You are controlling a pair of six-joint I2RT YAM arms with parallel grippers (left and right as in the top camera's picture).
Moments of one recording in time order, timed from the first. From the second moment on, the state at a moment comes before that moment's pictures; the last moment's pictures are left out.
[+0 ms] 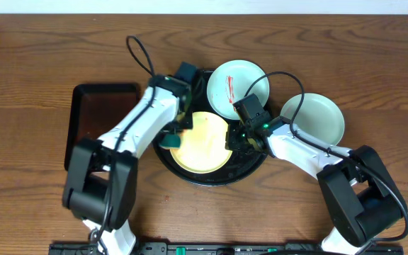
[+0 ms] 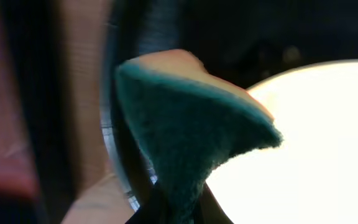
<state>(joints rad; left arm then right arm) -0.39 1.86 1.37 -1.04 -0.18 -0.49 0.55 1.83 0.99 -0.35 -0.21 0.69</state>
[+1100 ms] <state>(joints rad) -0.38 1.77 1.42 -1.08 -0.17 -0.49 0.72 1.33 1.00 -0.76 0.44 0.54</state>
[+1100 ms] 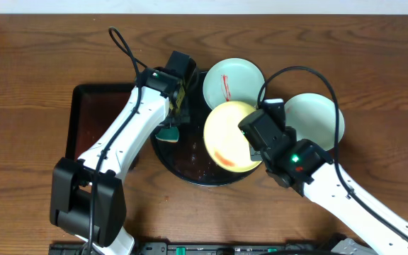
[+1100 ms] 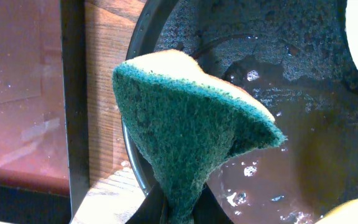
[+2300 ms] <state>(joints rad) -0.38 1.77 1.42 -1.07 -0.17 -0.49 0.96 1.30 1.00 -0.58 1.33 0.29</state>
